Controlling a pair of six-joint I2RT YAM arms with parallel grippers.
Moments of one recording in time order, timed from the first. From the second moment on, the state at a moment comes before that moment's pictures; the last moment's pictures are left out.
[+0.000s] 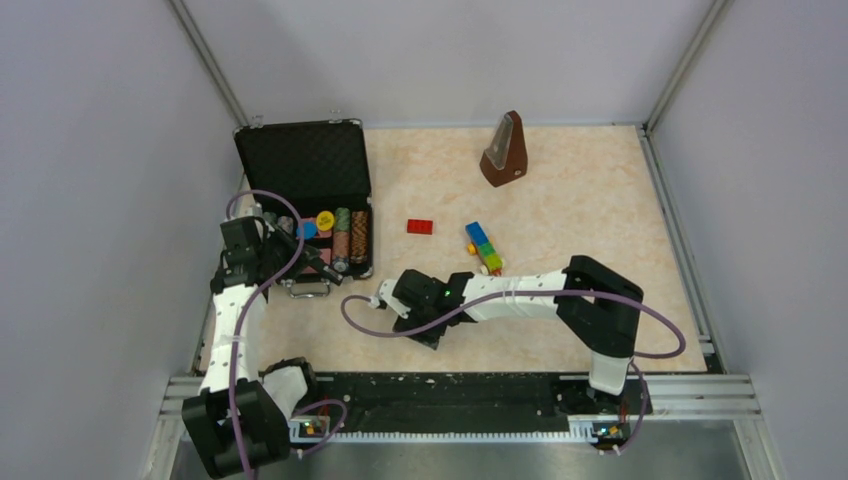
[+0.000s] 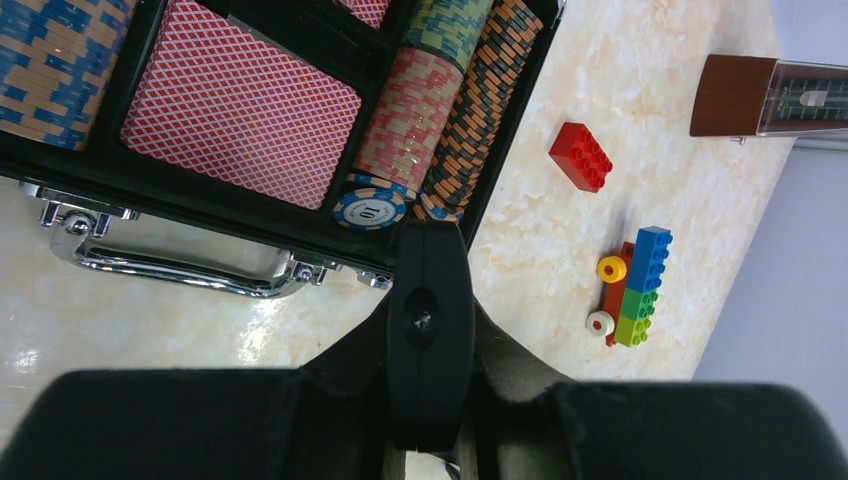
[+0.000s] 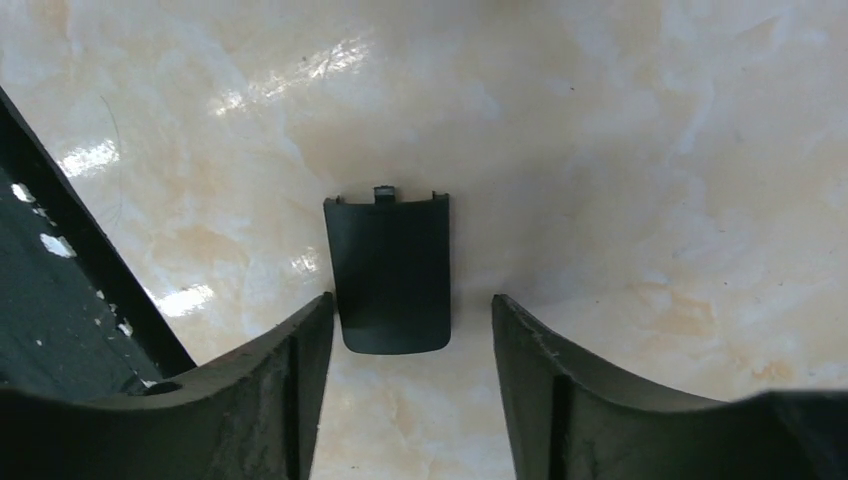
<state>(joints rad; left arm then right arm) 0.28 0.99 0.71 -0.49 0.41 -0.63 1.19 1.82 1.14 -0.43 0.00 -0.07</state>
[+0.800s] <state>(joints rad) 0.27 0.96 0.56 -0.33 0.64 -0.65 1.19 1.81 1.16 -0.49 0.07 0.10</state>
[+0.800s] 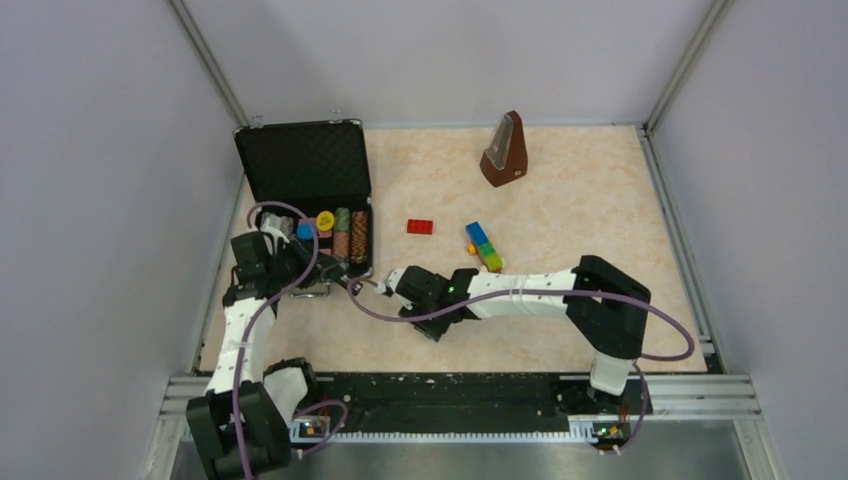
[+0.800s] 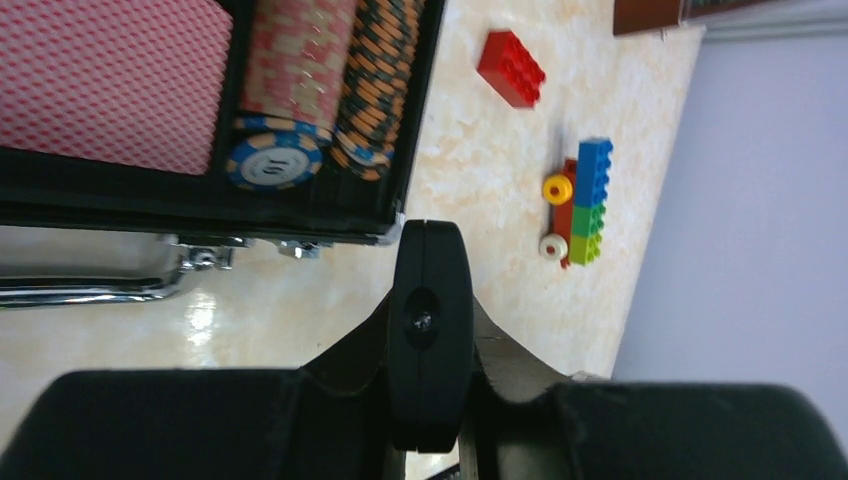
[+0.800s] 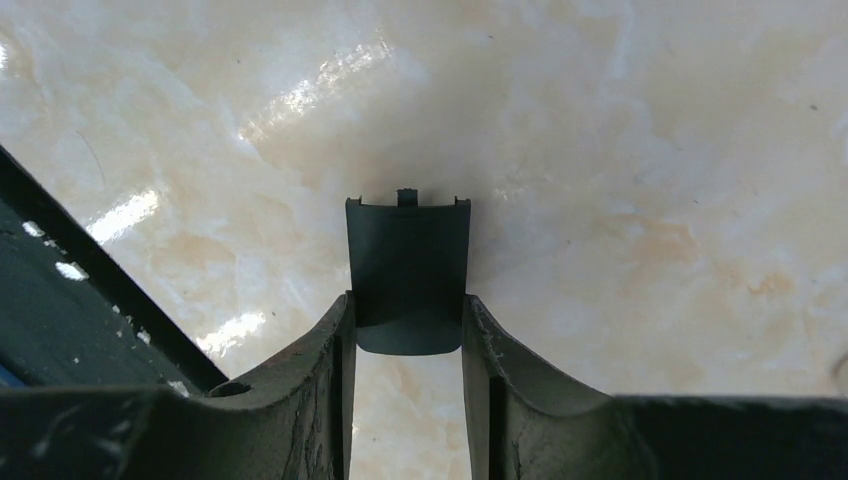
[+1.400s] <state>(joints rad) -0.12 0.91 0.45 0.00 0.69 -0.68 1.18 1.50 1.13 -0.46 0.06 0.17</state>
